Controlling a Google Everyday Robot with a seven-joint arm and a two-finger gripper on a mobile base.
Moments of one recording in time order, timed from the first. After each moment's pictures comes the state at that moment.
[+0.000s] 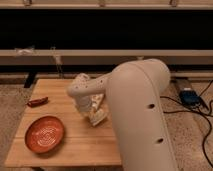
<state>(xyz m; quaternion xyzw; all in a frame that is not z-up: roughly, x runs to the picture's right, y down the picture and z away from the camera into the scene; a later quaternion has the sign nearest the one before) -0.117 0.156 0.858 -0.27 -0.21 -0.56 0.75</state>
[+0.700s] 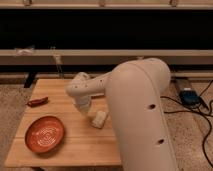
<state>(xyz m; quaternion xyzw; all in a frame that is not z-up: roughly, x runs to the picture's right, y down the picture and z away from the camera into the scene) -0.120 0.147 0.856 -0.26 -0.20 -0.57 0.75</state>
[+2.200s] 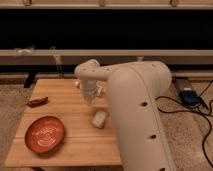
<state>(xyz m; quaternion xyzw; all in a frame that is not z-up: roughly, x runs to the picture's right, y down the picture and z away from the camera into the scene) -0.088 0.086 0.875 -0.33 -0.19 -0.40 0.83</state>
